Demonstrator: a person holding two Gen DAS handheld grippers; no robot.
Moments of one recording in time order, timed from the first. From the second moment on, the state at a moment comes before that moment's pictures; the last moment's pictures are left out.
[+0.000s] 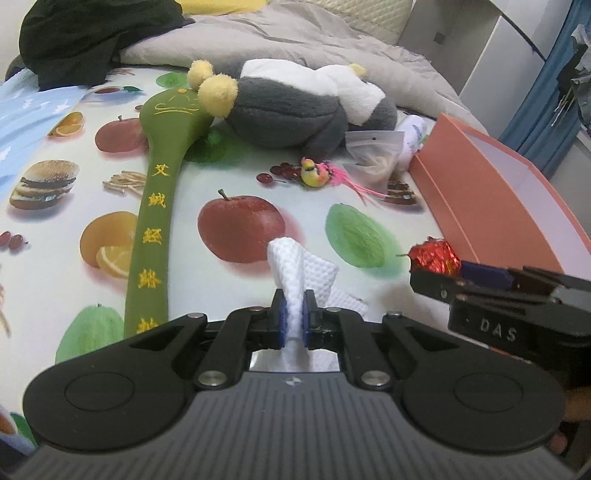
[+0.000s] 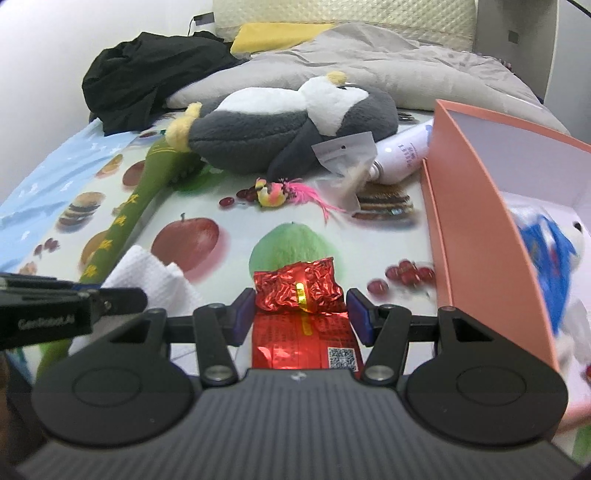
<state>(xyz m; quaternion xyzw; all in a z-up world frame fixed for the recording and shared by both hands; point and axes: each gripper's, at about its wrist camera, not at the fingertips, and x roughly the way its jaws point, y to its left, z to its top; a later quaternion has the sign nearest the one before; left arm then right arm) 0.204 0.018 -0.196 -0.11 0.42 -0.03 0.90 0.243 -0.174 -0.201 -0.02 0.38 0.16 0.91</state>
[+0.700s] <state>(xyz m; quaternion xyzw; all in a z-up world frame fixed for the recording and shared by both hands) 0.190 -0.033 -0.104 -0.12 0.38 -0.06 0.92 0.209 -0.238 -0.110 0.03 0.32 0.15 0.93</state>
